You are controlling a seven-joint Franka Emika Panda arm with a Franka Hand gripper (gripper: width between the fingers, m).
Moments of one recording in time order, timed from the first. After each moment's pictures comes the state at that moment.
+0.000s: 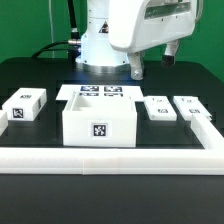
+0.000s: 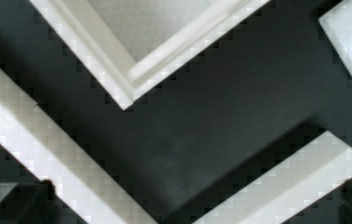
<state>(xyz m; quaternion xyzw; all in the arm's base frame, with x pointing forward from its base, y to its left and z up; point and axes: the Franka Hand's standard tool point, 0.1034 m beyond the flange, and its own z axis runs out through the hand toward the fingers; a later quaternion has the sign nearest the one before) 0.564 0.056 0.122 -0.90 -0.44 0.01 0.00</state>
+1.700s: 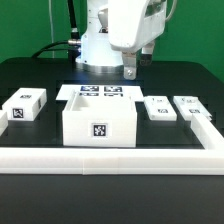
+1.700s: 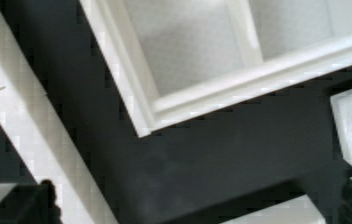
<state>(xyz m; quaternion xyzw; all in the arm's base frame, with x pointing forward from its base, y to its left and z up) 0.557 0.033 0.122 -0.82 -0.57 0.00 -0.01</state>
